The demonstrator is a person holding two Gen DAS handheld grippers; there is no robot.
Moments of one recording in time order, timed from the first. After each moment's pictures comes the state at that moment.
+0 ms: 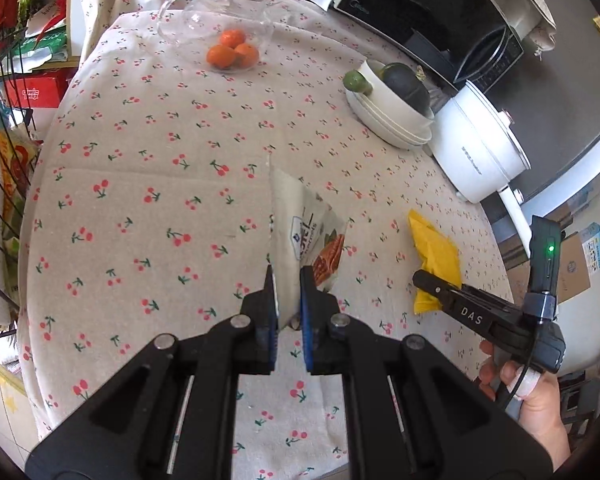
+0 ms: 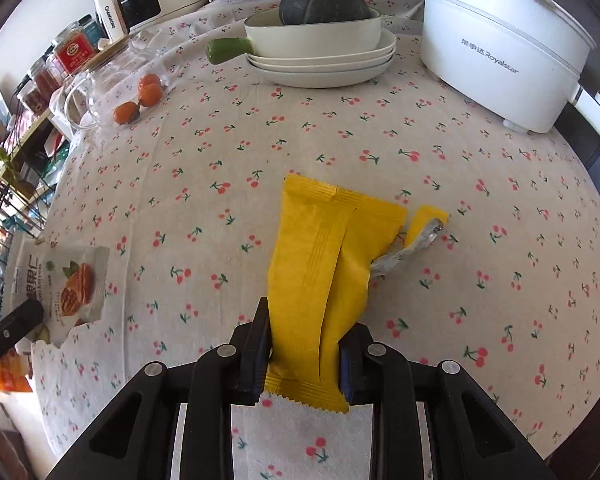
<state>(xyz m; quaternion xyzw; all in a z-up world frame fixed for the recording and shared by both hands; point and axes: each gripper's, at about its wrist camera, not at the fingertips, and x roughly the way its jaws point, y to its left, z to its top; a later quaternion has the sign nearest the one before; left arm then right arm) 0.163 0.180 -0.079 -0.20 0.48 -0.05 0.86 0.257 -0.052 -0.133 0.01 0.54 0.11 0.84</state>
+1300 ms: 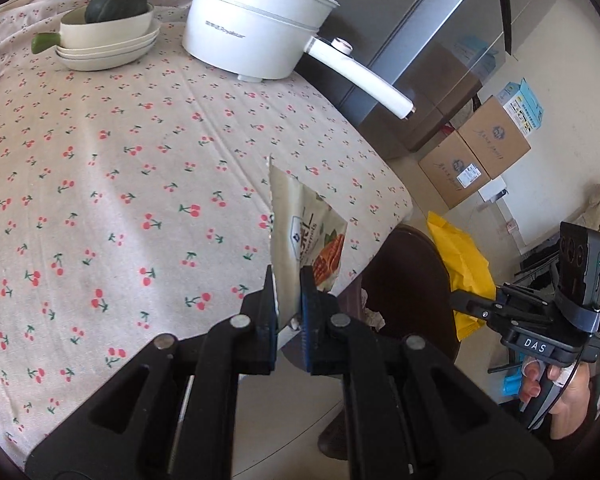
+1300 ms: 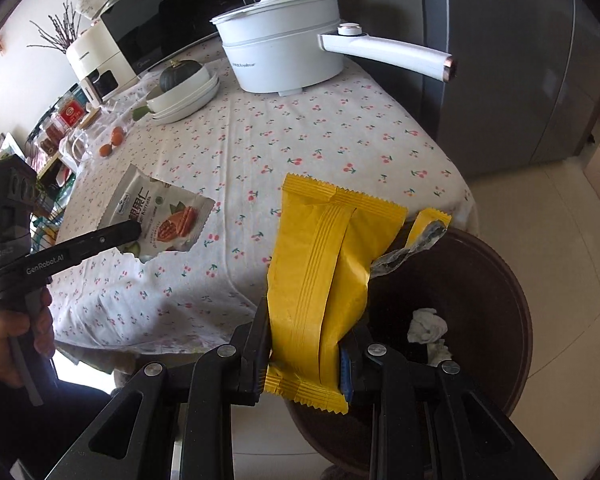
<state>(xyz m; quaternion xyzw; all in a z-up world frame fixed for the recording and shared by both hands) 0.139 -0.095 -0.070 -0.09 0.49 -0.28 0.82 0.080 -0.359 -0.084 0.09 0.52 0.07 0.85</state>
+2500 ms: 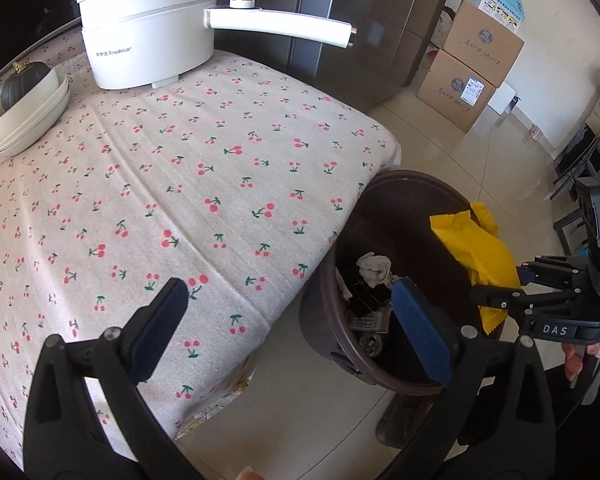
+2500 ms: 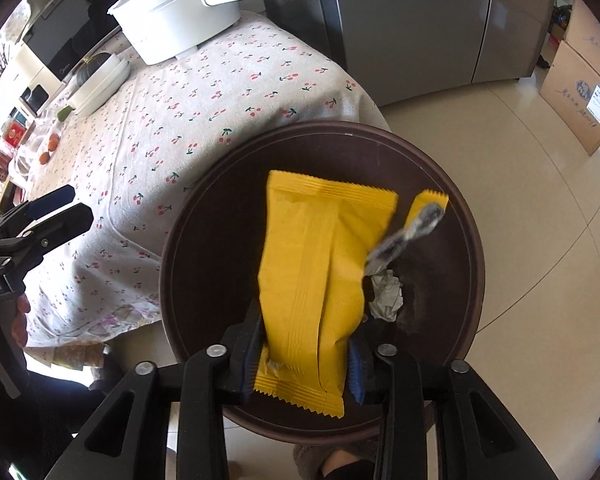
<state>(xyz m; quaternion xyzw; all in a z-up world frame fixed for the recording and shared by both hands) 0.120 -0.193 -0.078 0.09 0.47 -0.28 0.83 0.044 -0.426 -0.133 0.13 0.57 0.00 0.81</state>
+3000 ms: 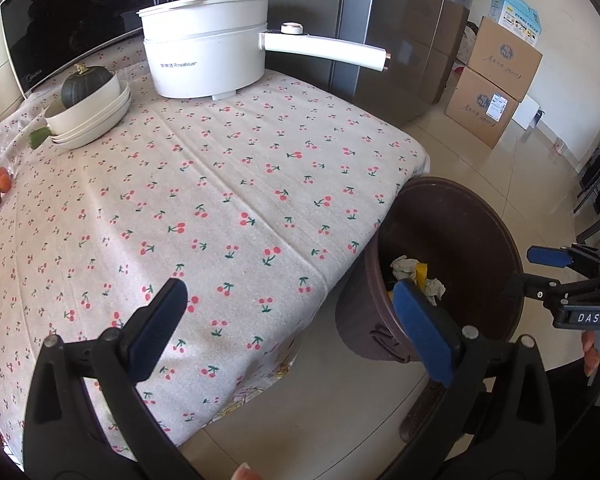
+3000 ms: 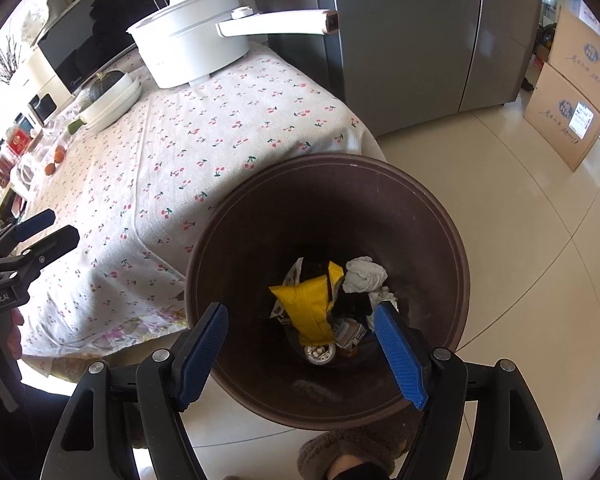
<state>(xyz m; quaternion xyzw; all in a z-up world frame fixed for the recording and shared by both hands) 0.099 -0.148 -0.057 0.09 0.45 -0.23 0.86 0.024 -0.397 -0.097 0.10 0.51 -0.03 0.85</state>
